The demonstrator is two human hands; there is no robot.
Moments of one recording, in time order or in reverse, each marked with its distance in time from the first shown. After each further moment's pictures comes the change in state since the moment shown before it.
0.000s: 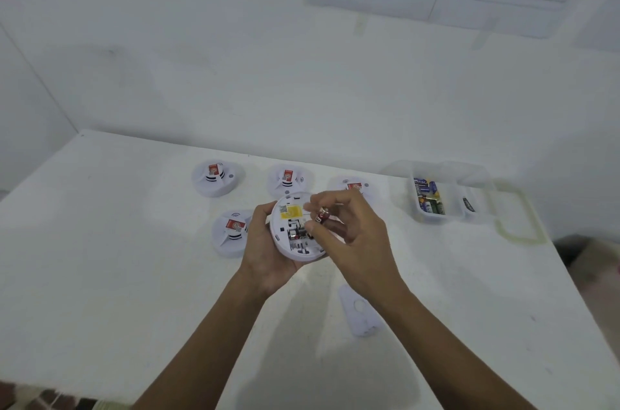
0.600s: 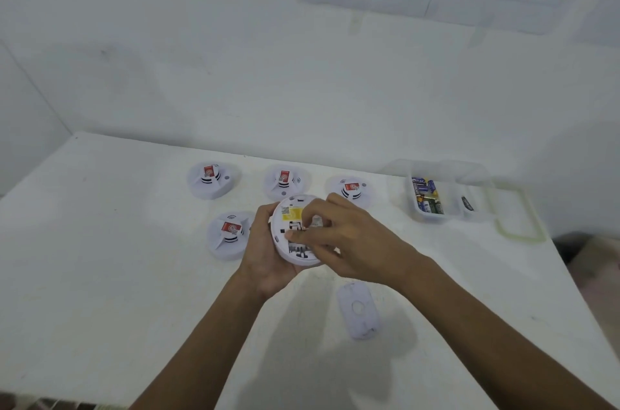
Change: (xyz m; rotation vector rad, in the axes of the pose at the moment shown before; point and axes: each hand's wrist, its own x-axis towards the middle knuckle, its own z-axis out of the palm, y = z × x) left_hand 0.001 0.001 0.009 0.027 -0.021 -0.052; right_hand 0.033 0.013 -0.031 -0.933 -0.508 -0.648
